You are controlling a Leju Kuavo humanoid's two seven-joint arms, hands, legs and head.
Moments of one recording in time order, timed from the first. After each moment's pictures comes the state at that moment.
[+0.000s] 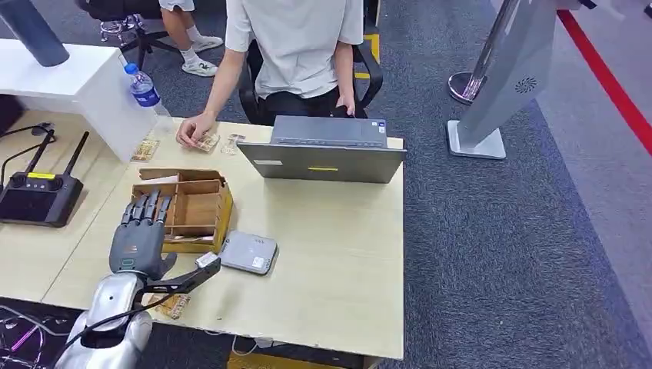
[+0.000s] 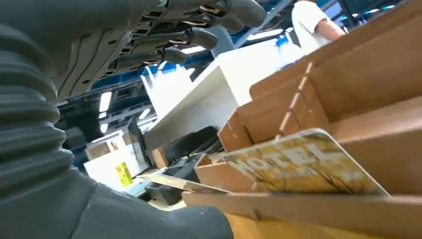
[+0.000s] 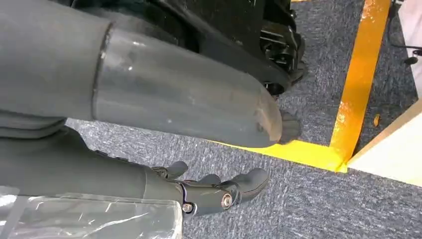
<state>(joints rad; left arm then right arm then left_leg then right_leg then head) -0.11 0.11 -0.10 -1.44 -1.55 0.11 0.06 -0.12 0.15 -0.86 -0.24 0.93 0.04 -0.11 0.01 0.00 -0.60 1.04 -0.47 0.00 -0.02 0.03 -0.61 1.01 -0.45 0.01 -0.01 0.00</state>
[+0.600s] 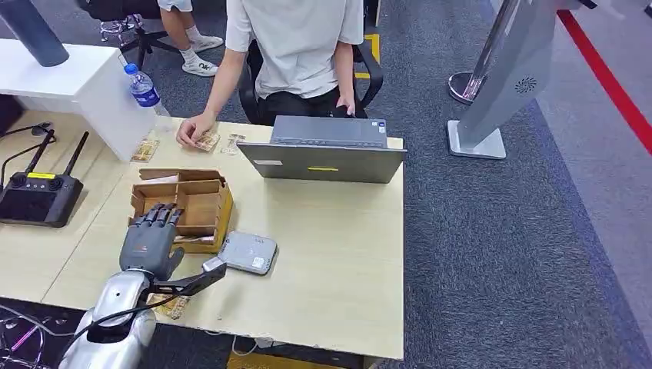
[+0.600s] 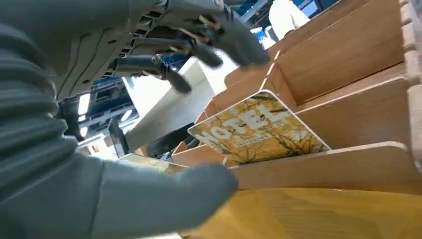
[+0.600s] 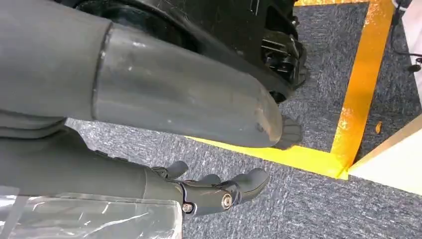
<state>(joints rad) -0.13 0.10 -0.10 -1.37 -1.55 0.12 -0.01 -0.12 0.16 -0.86 -0.25 0.94 0.05 -0.11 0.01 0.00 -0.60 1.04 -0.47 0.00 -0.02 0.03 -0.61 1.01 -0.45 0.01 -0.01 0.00</state>
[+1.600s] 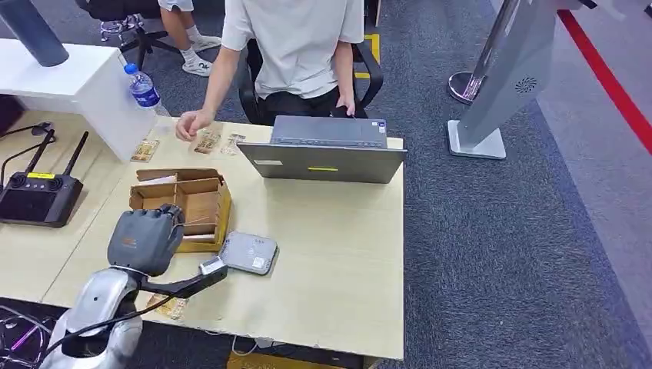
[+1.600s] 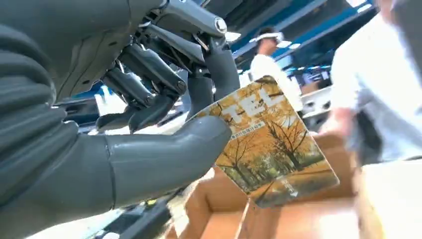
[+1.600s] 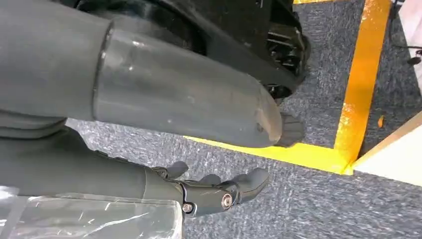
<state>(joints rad) -0.05 0.16 -0.16 -1.75 -1.41 -0.02 -0.10 -0.09 0.16 -0.89 -0.25 0.93 0.03 -0.13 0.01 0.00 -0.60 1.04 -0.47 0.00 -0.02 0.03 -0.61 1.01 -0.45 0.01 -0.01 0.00</state>
